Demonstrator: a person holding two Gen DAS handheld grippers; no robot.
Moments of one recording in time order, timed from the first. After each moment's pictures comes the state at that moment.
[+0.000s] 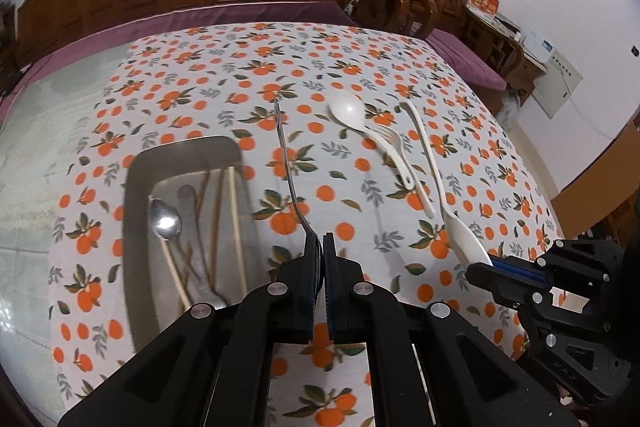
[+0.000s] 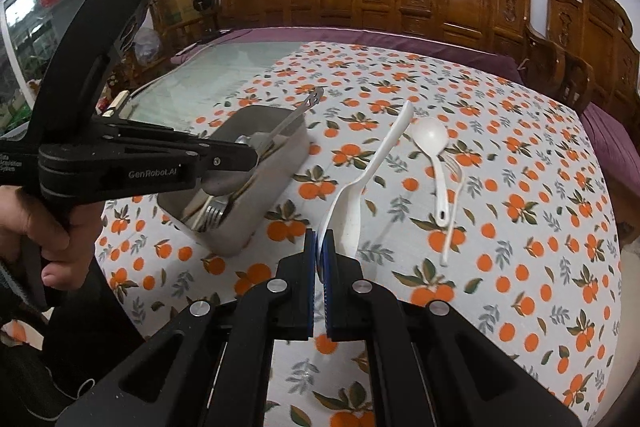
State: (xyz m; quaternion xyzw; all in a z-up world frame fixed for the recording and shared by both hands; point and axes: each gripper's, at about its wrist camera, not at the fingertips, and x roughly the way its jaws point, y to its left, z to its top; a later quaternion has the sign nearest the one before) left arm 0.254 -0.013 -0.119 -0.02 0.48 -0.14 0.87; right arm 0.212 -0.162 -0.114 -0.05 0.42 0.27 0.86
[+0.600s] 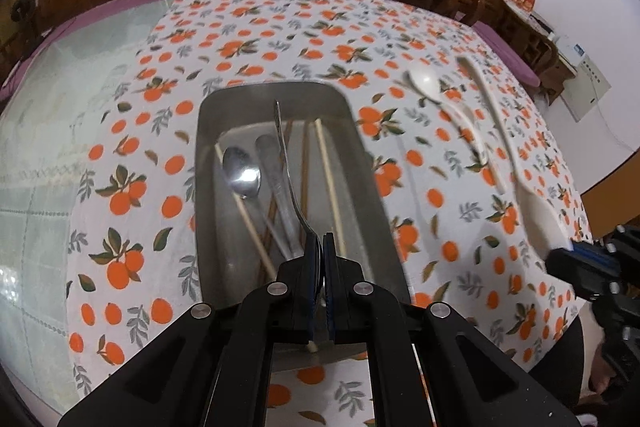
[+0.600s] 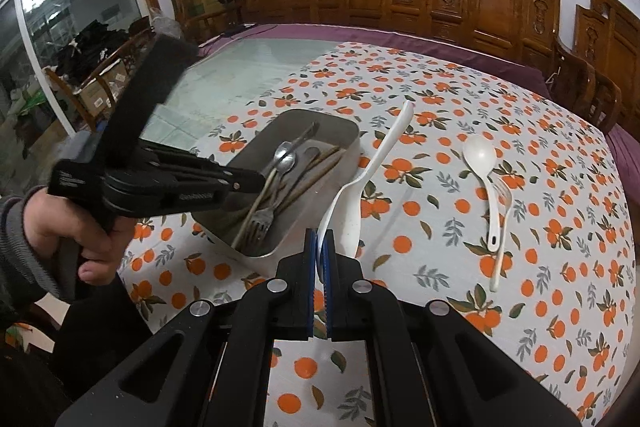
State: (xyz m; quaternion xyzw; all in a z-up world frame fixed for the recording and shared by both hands) left arm 0.260 0.057 -0.163 -0.03 0.52 -0.10 0.85; right arm 0.212 -0.109 -0.111 -0.06 0.42 0.30 0.85
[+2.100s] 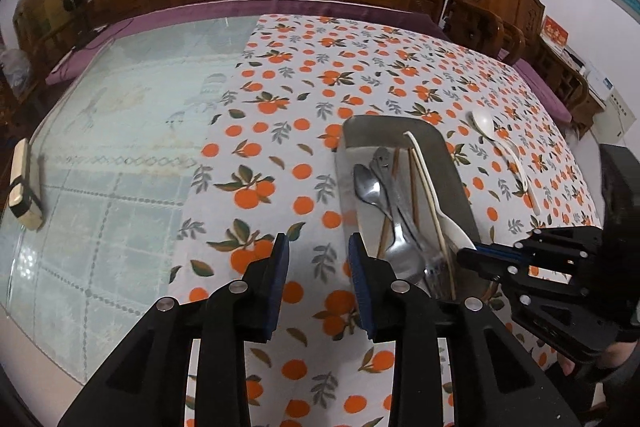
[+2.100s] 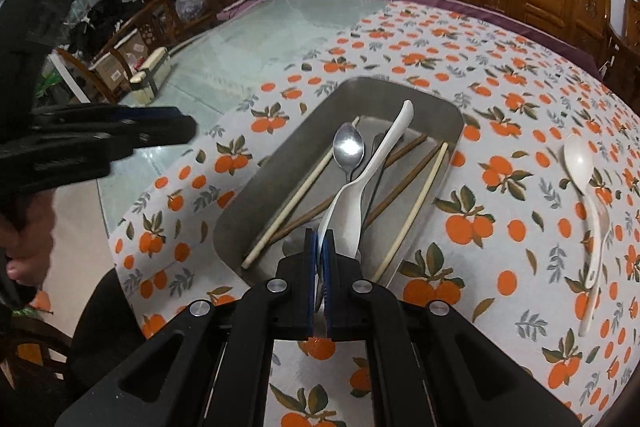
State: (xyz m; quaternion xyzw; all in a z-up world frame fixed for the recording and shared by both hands) left arm 0.225 0.150 -0.123 -0.04 0.48 -0.02 0.87; right arm 0.255 -0.013 -0.168 -0.07 0.48 0.35 0.80
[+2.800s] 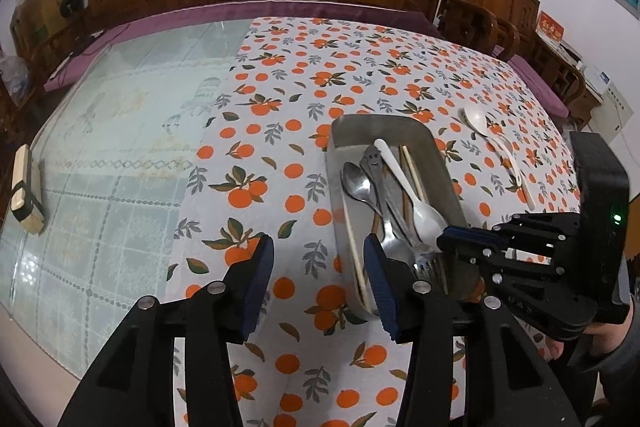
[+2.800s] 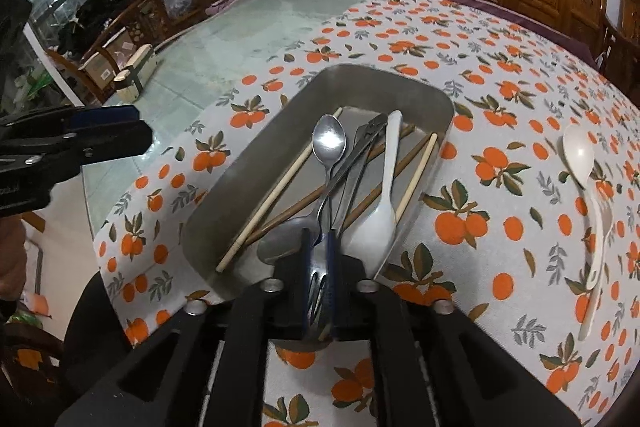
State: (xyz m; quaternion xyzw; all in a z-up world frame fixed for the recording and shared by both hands) left arm 0.220 0.136 -0.116 -0.03 0.48 -0.03 0.88; right arm 0.262 -0.021 -0.168 -0.07 0.48 0.34 0.81
